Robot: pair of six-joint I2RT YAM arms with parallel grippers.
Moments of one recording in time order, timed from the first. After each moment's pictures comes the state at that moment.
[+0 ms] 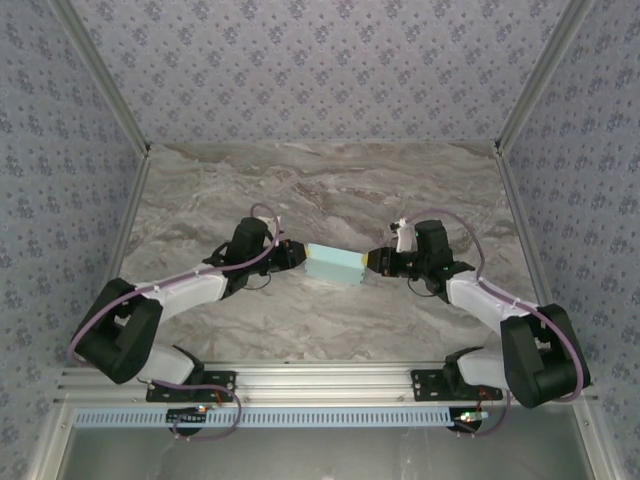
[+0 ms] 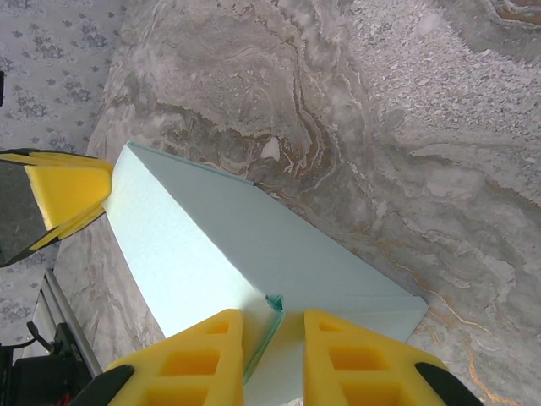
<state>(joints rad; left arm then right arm) -0.59 1.44 0.64 0.17 0.35 -0.74 0.31 1.28 0.53 0.03 -0.61 0.47</state>
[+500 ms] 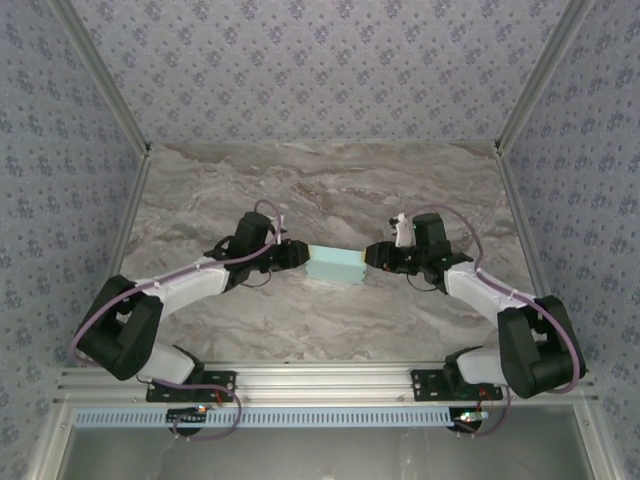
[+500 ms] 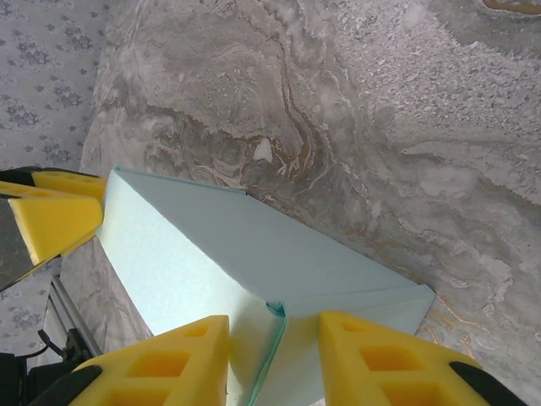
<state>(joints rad) -0.59 1.44 0.72 0.04 0.40 -0.73 0.31 1.32 0.61 -0.04 -0.62 0.51</state>
